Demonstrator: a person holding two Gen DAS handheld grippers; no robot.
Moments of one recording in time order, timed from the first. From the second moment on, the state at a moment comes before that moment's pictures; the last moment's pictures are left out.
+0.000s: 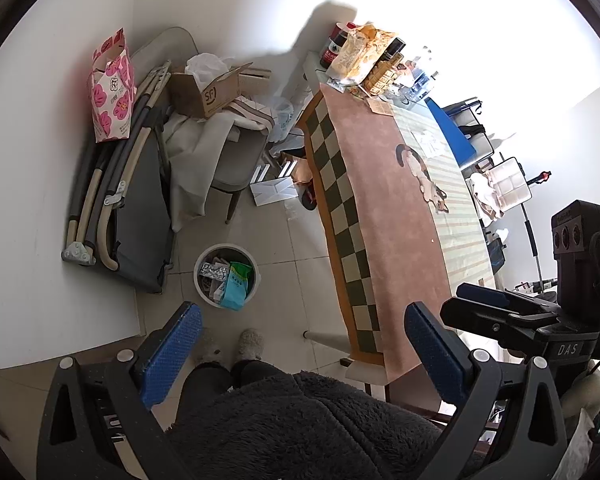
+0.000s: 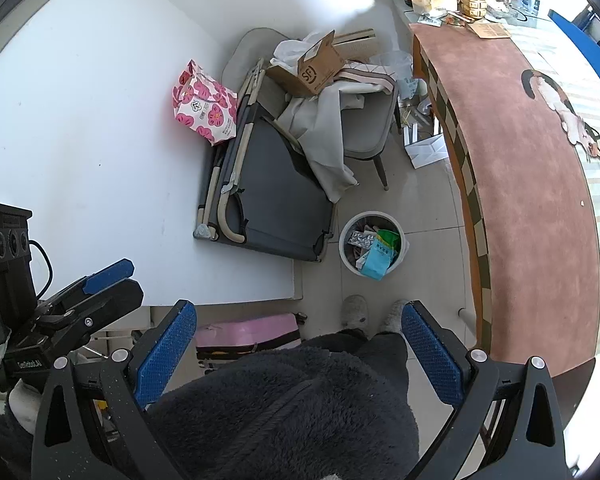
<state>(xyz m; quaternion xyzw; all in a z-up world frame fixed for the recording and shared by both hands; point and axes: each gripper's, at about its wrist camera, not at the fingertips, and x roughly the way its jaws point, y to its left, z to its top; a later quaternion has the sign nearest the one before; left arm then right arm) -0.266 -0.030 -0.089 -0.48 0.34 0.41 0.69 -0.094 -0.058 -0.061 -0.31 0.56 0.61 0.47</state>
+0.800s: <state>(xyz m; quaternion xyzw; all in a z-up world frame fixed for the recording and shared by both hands) -0.269 -0.029 -0.087 -0.48 0.34 0.41 0.70 -0.096 -0.063 -0.057 -0.31 0.56 0.61 0.46</state>
